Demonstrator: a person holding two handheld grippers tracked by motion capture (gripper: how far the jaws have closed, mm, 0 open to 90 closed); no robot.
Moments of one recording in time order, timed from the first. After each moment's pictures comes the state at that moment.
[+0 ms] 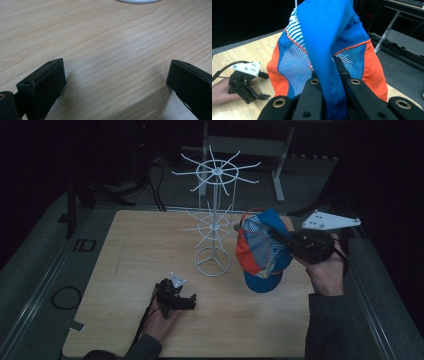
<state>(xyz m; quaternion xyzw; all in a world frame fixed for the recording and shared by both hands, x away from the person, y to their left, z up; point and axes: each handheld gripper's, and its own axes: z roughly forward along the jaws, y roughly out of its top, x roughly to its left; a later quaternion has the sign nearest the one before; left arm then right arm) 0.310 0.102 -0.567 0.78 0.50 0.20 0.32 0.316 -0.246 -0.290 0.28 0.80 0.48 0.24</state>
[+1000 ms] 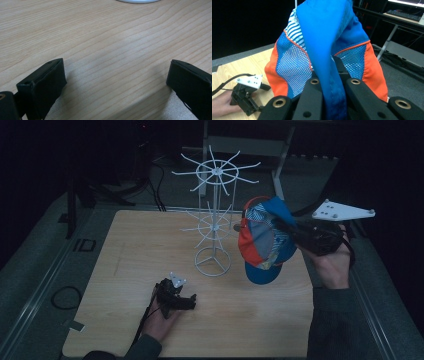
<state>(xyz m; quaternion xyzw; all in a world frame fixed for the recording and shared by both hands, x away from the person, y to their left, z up) 0.310 0.102 -0.568 0.78 0.50 0.20 0.32 0.320 -0.252 -0.269 0.27 0.78 0.51 0.25</state>
